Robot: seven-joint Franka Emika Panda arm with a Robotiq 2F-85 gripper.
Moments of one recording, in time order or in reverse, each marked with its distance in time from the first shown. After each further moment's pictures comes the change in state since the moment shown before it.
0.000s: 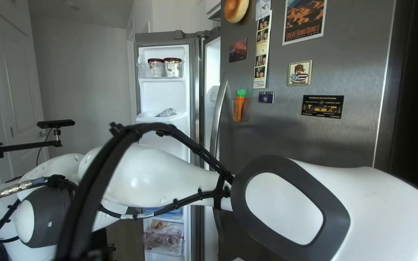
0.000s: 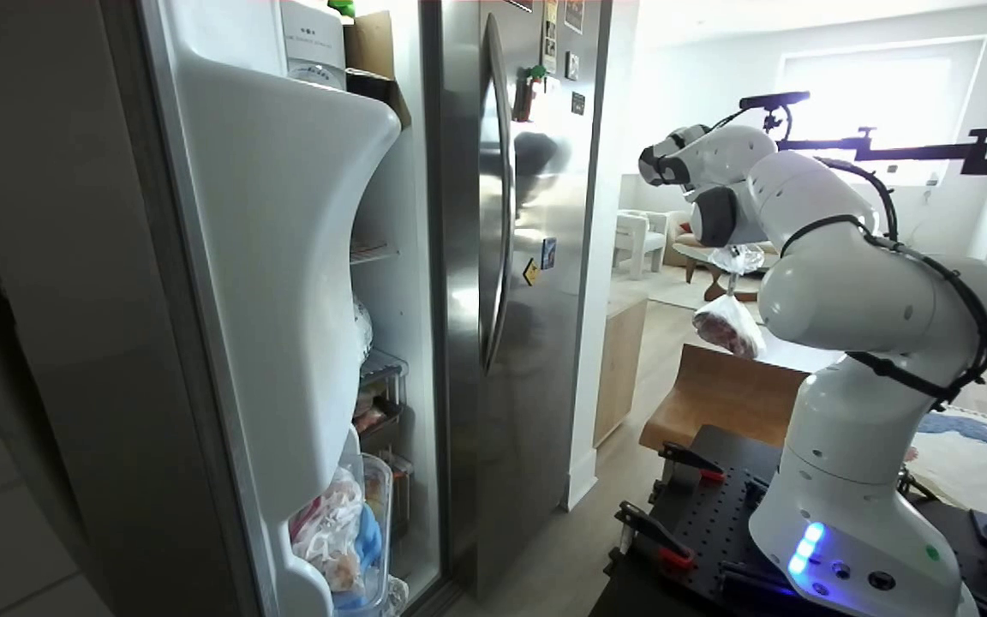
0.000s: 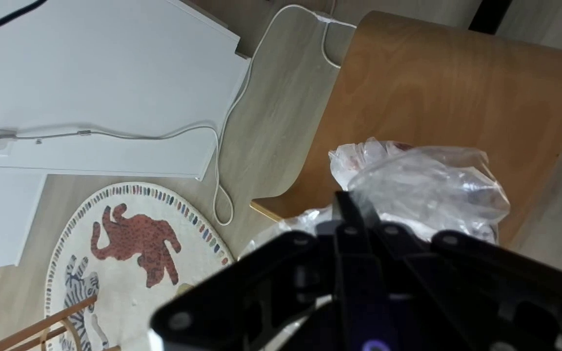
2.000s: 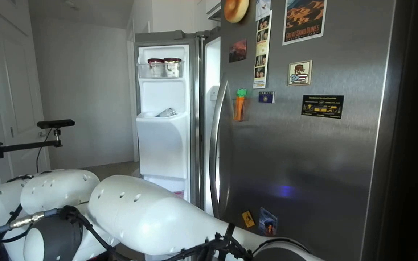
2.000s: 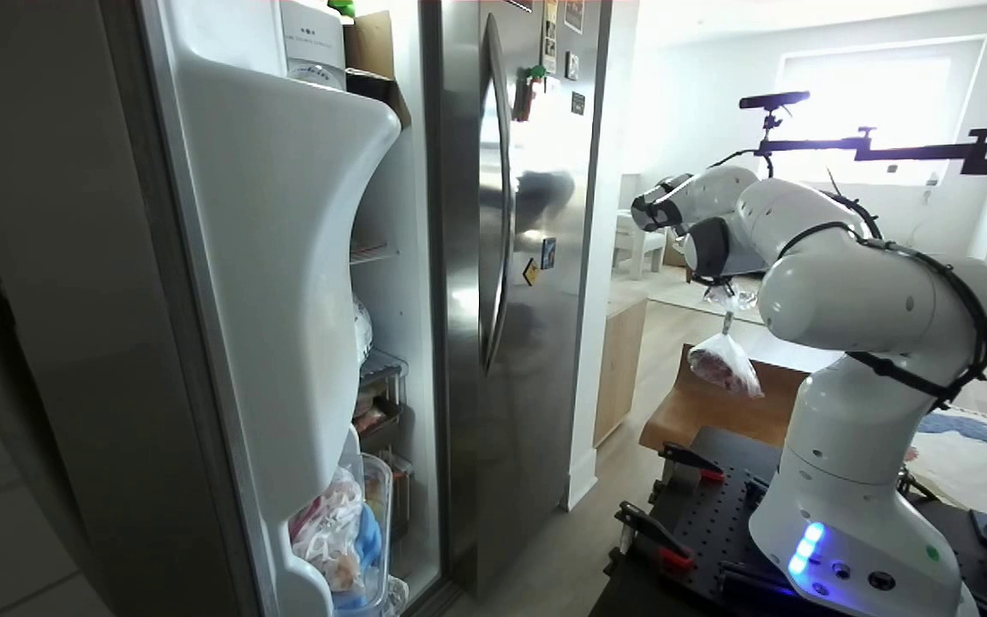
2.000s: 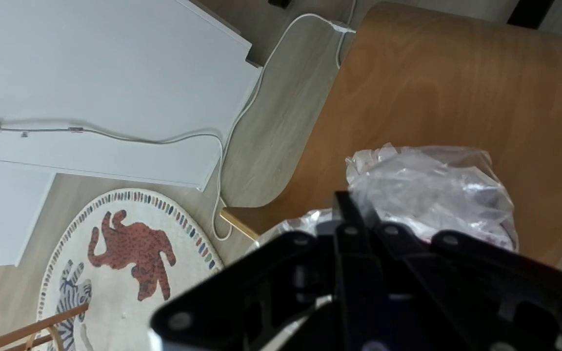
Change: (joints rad) arm 0.001 0.165 -0.007 0.000 -0.018 0.081 0.010
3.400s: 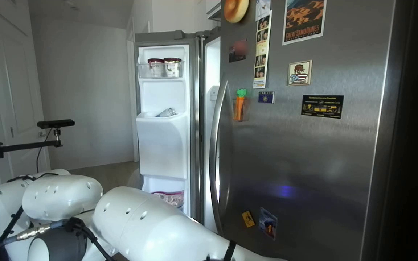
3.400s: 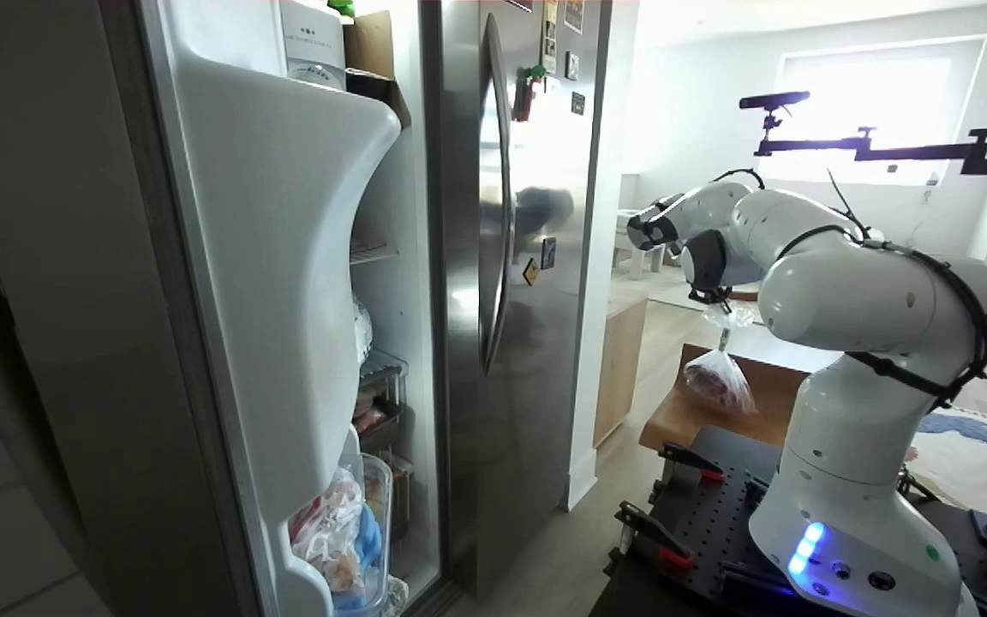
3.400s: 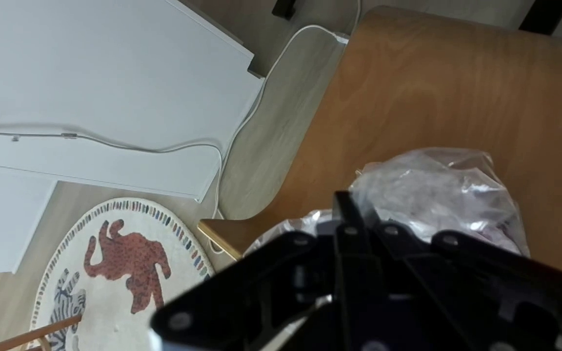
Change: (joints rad) arm 0.007 0.067 -0.003 0.000 -0.002 0.013 0.016
